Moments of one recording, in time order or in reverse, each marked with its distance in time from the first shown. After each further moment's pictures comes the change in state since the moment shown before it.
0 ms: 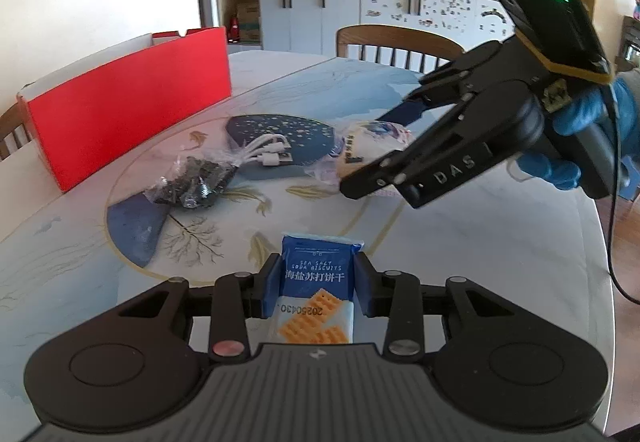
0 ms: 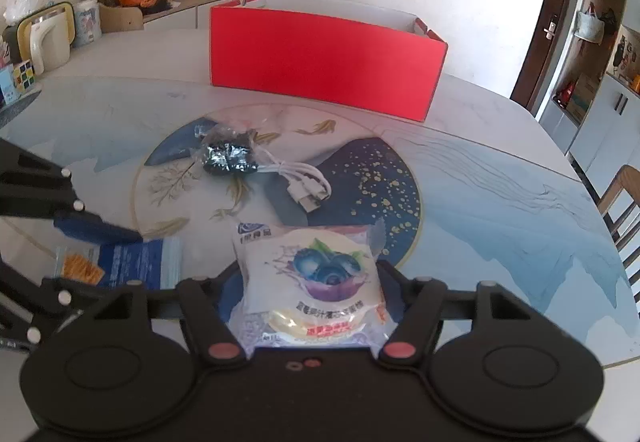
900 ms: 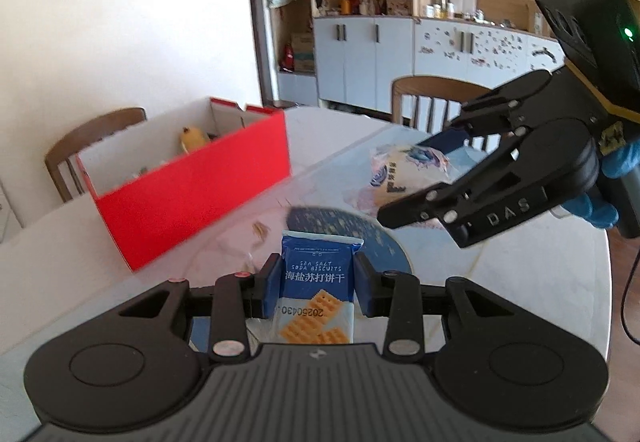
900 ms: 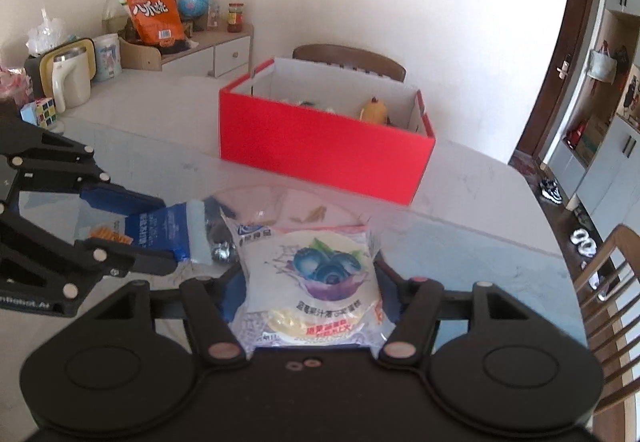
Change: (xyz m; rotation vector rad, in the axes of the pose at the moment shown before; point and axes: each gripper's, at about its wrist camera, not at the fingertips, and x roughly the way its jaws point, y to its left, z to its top) left arm -0.039 0.008 0.090 -0.059 -0.080 0.167; right arm -0.051 -0.026 0.071 -0.059 -0.094 0.049
